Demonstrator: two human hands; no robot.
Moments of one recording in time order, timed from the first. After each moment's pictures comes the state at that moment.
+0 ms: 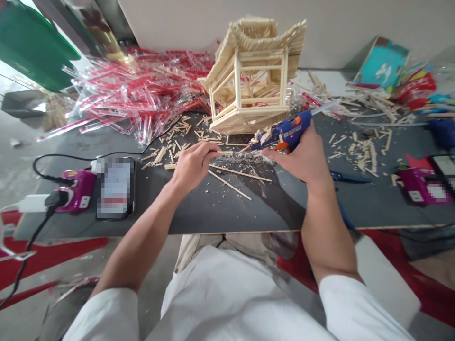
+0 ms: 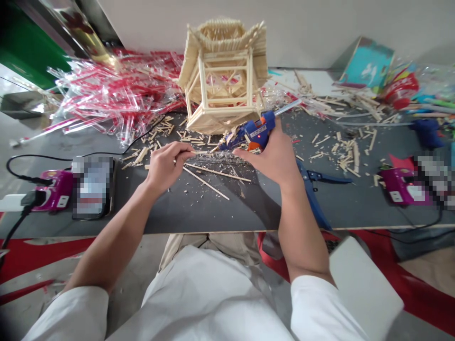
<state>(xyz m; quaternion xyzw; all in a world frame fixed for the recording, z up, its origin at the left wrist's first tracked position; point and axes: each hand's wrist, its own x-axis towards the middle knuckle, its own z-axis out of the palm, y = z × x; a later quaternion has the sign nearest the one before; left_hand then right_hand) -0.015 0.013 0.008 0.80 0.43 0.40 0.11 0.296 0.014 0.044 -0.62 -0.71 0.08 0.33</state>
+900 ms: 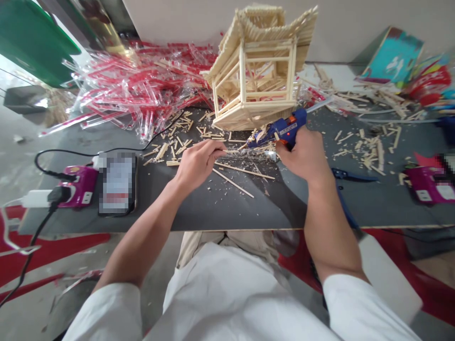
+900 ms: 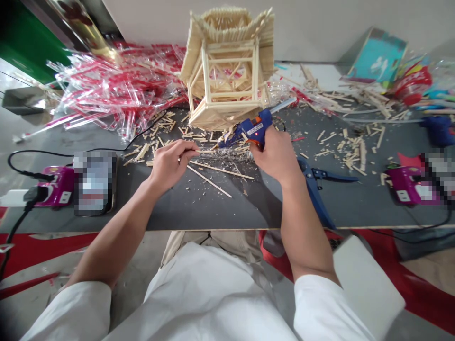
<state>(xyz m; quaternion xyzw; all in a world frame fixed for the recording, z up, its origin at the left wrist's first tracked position) -0.011 0.010 0.011 0.81 0.41 0.40 0.13 0.293 0.024 0.037 -0.64 -0.74 0.02 0.22</state>
